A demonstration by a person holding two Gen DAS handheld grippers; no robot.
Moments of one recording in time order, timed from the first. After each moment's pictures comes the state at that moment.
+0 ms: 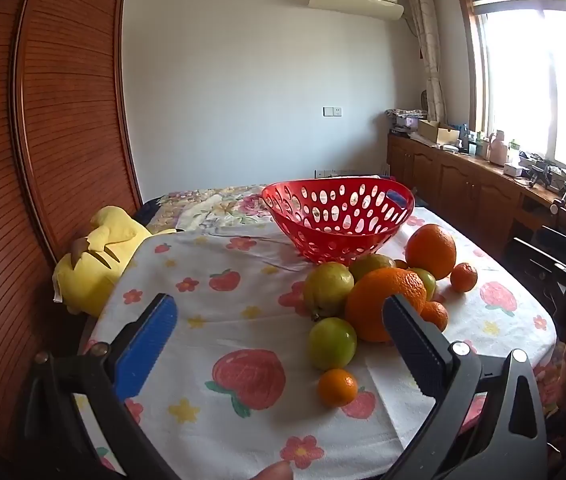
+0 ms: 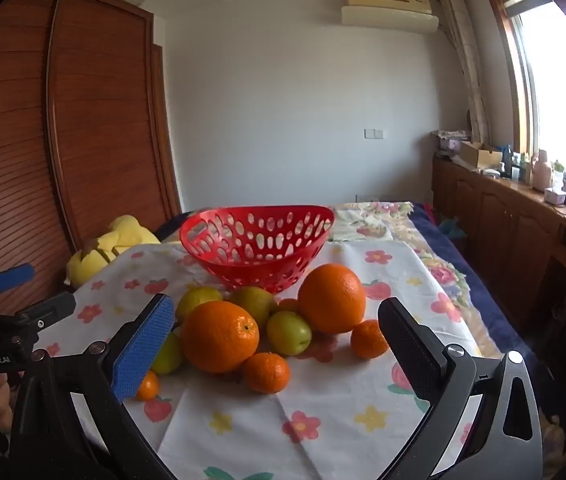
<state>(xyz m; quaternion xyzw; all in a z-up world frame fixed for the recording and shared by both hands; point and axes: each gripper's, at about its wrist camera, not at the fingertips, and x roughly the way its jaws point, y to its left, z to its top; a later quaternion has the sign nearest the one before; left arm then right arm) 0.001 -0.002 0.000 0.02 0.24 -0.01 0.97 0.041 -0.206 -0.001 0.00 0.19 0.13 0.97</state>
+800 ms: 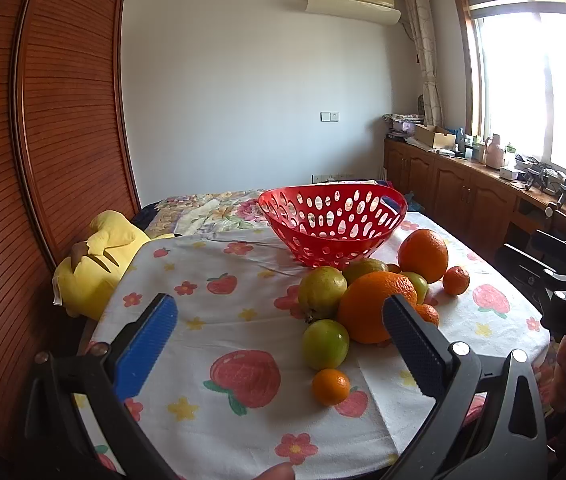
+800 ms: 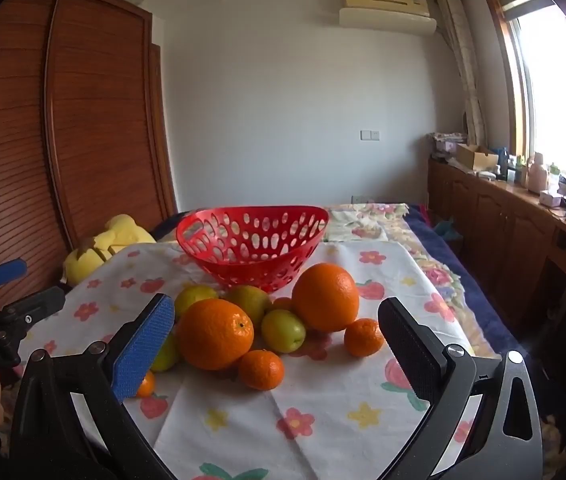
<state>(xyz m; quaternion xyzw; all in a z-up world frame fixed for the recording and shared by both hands) -0.010 -0.001 0.006 0.01 0.23 -0.01 0.97 0.041 -0.208 -0.003 -0.01 0.19 0.13 0.97</state>
